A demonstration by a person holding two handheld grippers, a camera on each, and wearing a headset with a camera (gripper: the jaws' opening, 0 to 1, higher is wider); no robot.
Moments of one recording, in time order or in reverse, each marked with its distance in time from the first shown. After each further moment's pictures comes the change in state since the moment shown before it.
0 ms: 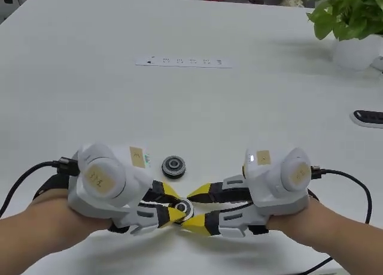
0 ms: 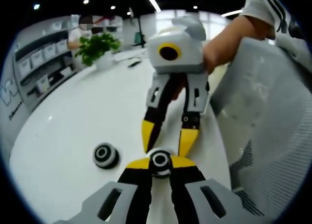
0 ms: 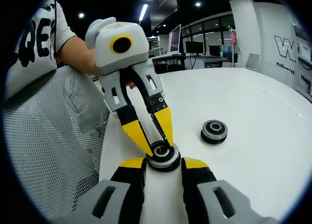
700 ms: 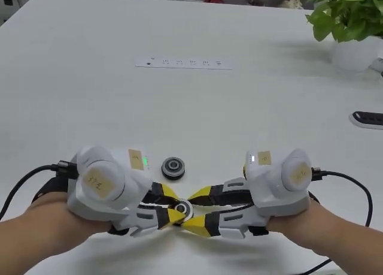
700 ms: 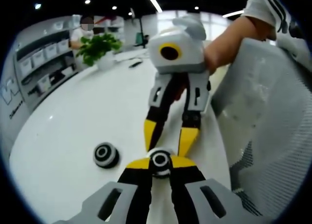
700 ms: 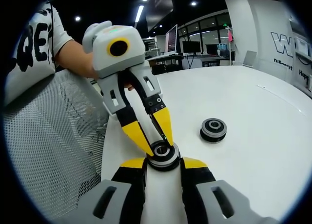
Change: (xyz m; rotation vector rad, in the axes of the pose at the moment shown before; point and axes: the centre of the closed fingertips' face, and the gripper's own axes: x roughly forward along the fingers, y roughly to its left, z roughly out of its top) left arm 0.000 0.000 0.000 -0.009 -0.006 0.007; right arm -0.002 0.001 0.000 0.032 -0.004 -0.009
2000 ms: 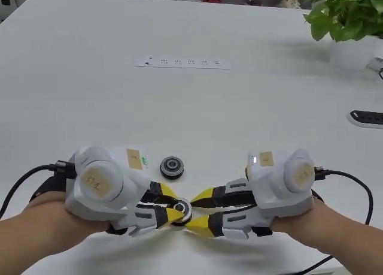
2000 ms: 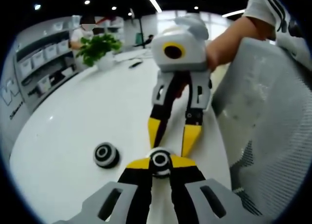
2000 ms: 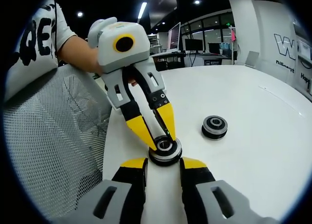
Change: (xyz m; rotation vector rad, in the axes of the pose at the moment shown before) left arm 0.000 0.000 0.000 0.006 0.000 0.002; right arm -0.004 0.003 -0.005 -0.028 0.030 0.005
